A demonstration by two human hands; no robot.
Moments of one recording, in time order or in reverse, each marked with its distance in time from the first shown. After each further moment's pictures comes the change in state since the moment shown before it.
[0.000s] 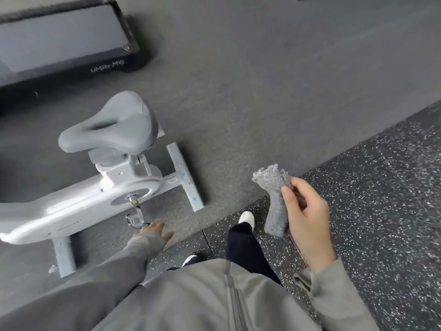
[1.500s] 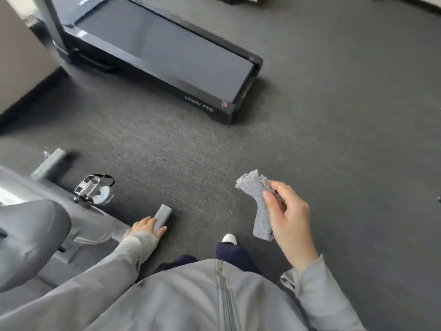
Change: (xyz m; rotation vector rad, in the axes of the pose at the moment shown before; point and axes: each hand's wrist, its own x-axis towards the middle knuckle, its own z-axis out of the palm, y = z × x) left_hand 0.313 0.206 -0.406 -0.781 0.257 -0.588; right_hand 0.729 -0.183 0.177 -0.148 -0.769 -0.663
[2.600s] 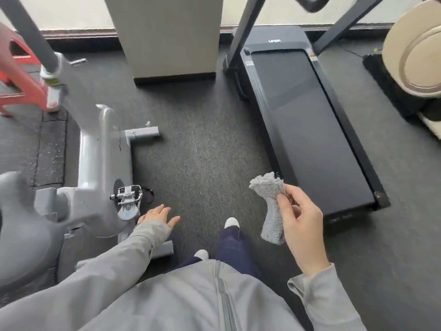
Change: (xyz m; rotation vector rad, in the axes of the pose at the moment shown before) left_hand 0.183 -0.001 -0.216 -0.587 0.189 -0.507; right_hand 0.430 -0.134 0.222 0.082 -0.722 -0.350
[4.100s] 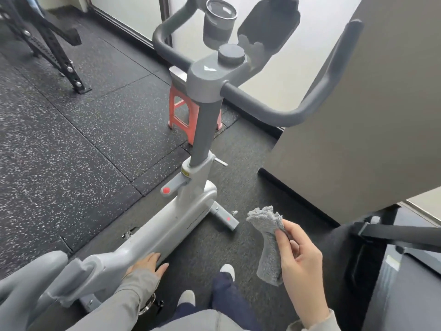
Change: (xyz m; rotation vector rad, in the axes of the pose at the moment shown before) left_hand 0.196 -0.126 -0.209 -0.678 0.223 -0.732; right_hand 0.433 -0.220 0.338 0.189 -0.824 -0.451
